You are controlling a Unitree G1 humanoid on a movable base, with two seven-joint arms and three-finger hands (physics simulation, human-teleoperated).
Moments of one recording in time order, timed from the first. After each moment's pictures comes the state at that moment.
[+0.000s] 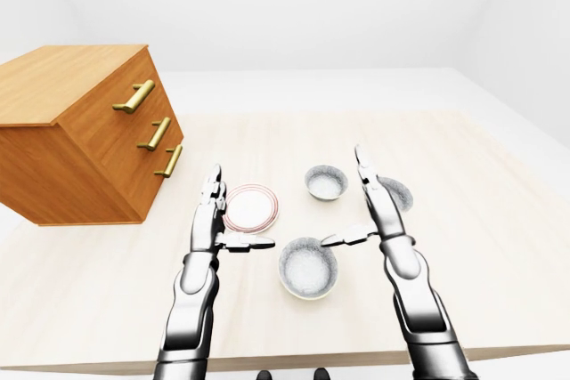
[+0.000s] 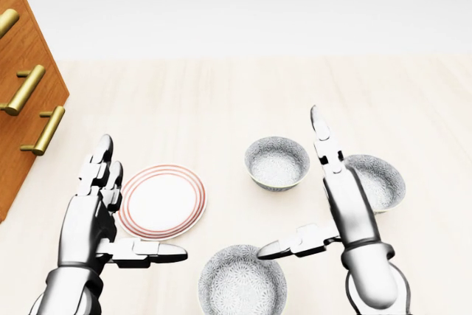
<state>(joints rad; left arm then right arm) -0.04 0.02 0.03 -0.08 0.00 0.09 -0.05 -0.06 -0.06 0.02 -0.13 -0.30 0.03 0.08</state>
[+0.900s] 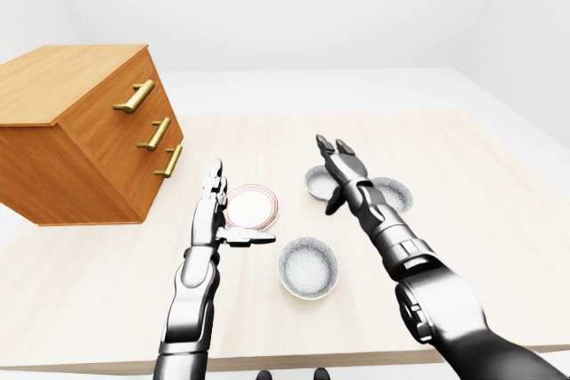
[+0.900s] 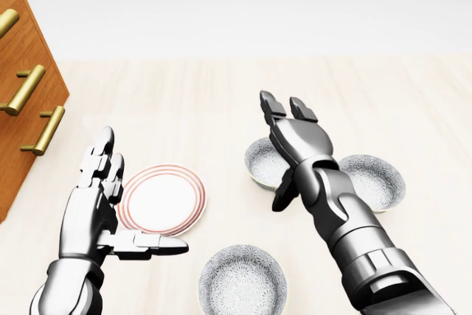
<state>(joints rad) -0.07 0.02 0.03 -0.06 0.00 0.09 -0.05 -0.84 -0.13 0.08 1.04 -0.97 -0.09 -0.12</state>
